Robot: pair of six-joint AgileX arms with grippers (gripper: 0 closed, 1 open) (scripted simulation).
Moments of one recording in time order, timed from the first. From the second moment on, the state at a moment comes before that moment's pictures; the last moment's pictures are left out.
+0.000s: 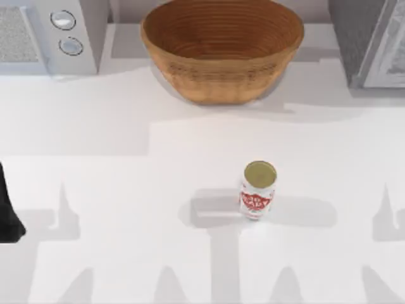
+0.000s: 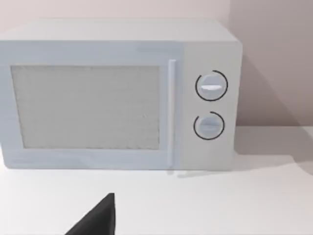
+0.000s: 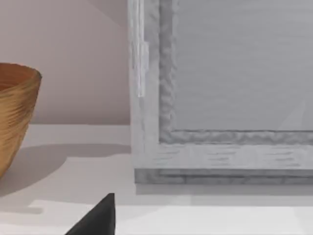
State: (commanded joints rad) left arm 0.00 0.00 0.00 0.00 0.00 0.00; right arm 0.00 0.00 0.00 0.00 0.00 0.00
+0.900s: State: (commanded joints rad) left arm -0.28 0.77 0.74 -0.48 0.00 -0.01; right arm 0.00 0.00 0.00 0.00 0.00 0.00
